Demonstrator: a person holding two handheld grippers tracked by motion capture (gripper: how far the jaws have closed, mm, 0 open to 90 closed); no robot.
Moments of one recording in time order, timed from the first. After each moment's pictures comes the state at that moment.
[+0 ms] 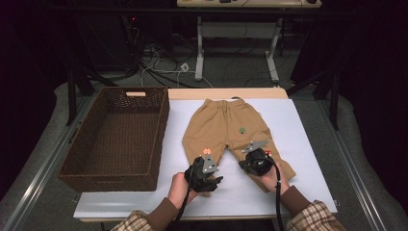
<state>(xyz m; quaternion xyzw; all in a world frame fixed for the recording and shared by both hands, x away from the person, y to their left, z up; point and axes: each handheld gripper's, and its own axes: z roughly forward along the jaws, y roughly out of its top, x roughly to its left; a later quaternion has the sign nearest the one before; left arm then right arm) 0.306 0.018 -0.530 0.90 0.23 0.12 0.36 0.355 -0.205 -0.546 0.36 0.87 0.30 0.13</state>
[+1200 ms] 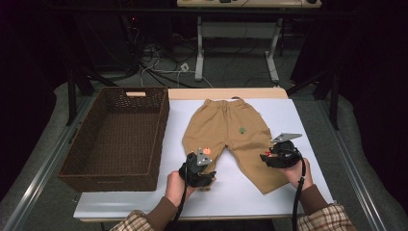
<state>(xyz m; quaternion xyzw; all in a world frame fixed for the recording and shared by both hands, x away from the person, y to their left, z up) 0.319 0.034 -0.529 0.87 0.31 0.13 0.35 0.362 -0.281 -0.524 0.44 0.82 0.30 0.19</state>
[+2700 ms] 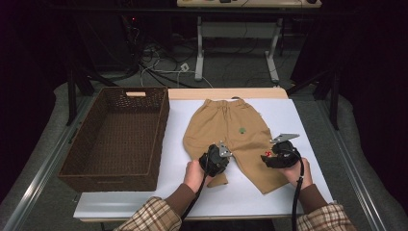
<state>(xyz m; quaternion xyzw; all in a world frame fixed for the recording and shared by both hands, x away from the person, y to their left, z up) 0.358 -0.022 -0.547 0.90 0.26 0.12 0.32 0.366 -0.282 -0.532 0.45 0.83 0.28 0.20</state>
